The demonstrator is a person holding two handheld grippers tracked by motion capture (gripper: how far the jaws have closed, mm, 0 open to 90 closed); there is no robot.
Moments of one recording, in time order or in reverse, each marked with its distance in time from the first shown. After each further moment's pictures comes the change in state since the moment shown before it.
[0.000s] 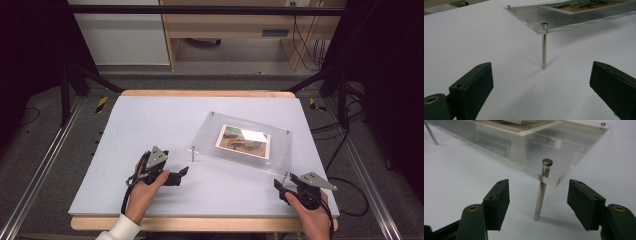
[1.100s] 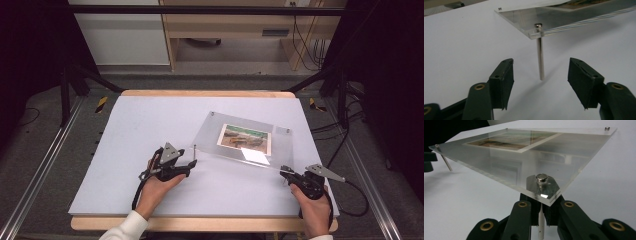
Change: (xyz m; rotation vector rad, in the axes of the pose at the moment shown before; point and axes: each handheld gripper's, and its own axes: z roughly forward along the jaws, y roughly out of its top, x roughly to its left) left arm -0.007 0.012 0.035 0.000 -0.009 0.019; right arm -0.021 0.014 0.010 -0.073 0.103 0.153
